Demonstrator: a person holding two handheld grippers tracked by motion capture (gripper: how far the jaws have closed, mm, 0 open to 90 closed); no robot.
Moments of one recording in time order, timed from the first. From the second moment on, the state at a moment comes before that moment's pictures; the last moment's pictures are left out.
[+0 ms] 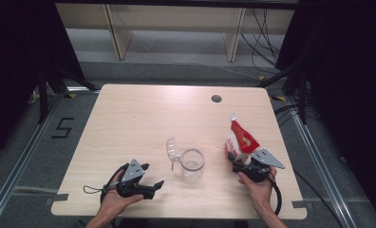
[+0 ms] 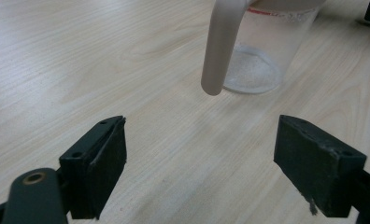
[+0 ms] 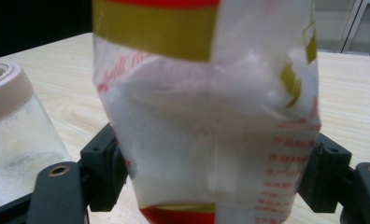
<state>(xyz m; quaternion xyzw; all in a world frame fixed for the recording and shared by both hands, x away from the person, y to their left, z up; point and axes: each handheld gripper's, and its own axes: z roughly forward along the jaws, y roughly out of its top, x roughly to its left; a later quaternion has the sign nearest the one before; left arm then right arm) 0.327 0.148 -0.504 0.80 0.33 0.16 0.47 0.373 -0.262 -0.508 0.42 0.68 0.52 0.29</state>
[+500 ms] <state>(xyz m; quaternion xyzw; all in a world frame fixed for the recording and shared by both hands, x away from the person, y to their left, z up) 0.328 0.148 -0.504 0.81 0.33 0.16 0.47 0.374 -0.261 -0.509 0.43 0.67 0.53 0.29</state>
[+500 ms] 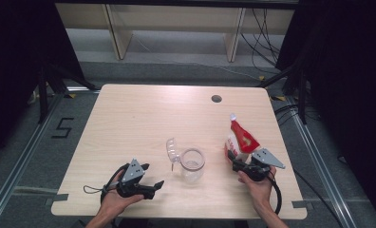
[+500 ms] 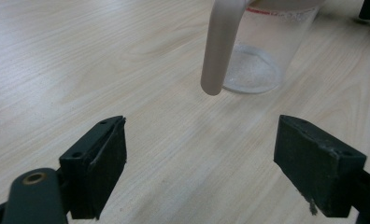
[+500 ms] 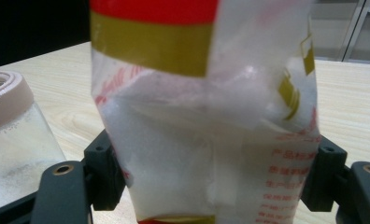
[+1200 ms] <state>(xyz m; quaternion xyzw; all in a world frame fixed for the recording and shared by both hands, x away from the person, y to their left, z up) 0.328 0.148 -0.501 0.80 0.33 0.16 0.47 0.378 -0.266 -0.507 0.41 0.68 0.53 0.30</state>
